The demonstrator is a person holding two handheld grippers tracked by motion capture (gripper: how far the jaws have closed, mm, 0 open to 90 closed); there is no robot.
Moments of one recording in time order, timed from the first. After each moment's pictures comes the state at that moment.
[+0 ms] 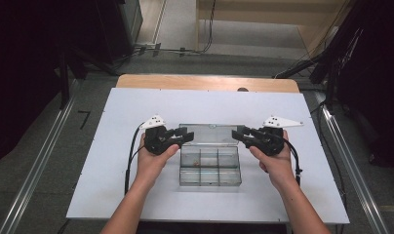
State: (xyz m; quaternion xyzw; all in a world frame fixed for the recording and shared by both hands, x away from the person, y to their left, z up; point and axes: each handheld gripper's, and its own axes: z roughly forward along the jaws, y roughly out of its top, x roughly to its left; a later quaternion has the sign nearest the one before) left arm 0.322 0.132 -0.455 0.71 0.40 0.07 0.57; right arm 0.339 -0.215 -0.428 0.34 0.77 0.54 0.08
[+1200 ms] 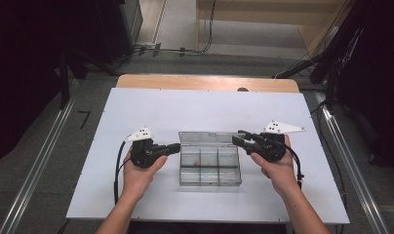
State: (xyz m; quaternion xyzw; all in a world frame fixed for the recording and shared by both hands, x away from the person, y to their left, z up) left arm 0.282 0.158 -0.457 0.73 0.40 0.04 0.55; right arm 0.323 -0.217 -0.429 0.33 0.78 0.53 0.09
